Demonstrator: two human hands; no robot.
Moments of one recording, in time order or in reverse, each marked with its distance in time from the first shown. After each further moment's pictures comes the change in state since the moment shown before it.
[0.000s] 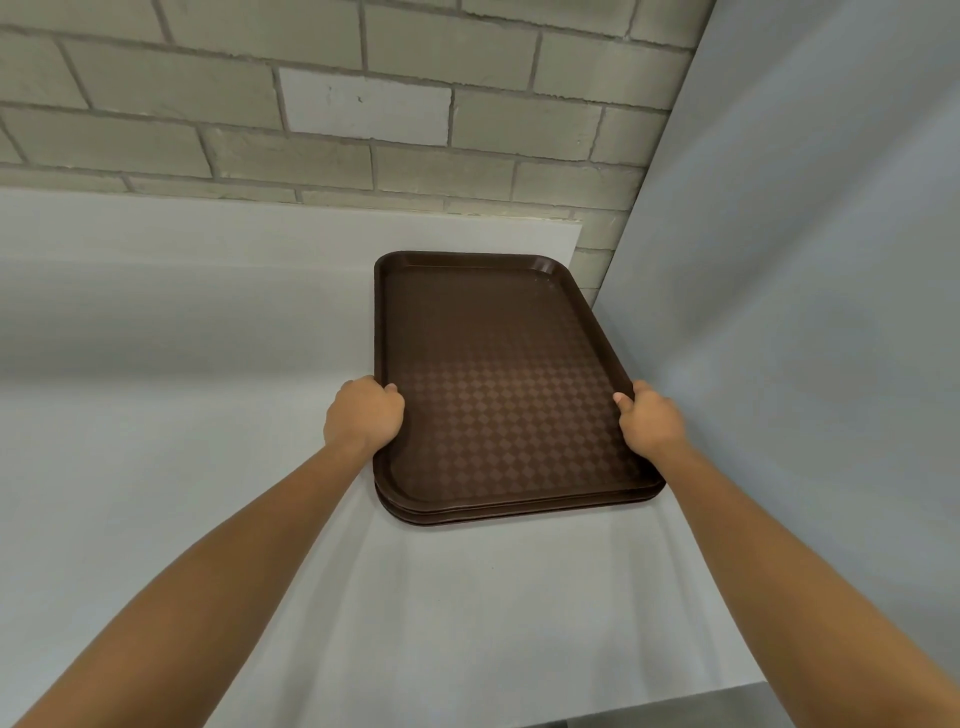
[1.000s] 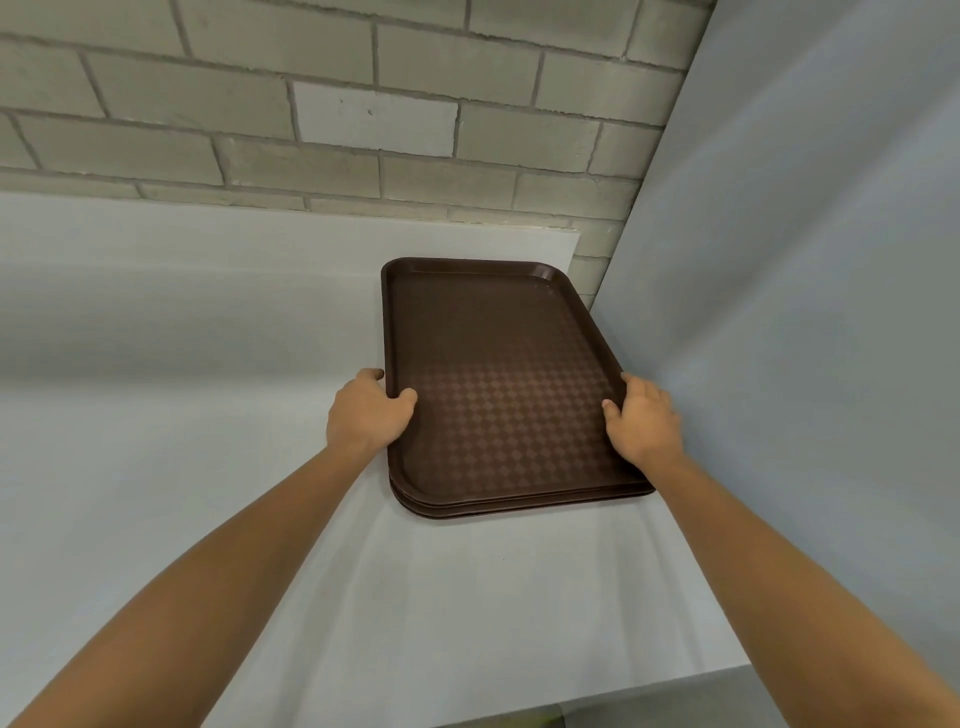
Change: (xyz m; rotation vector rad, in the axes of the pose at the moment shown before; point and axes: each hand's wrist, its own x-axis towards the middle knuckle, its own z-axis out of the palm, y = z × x) left_hand -0.009 -0.006 -0.019 -0.136 -0.024 0.040; right_hand -0.034 -0.019 -0.004 -0.089 0.122 -0.078
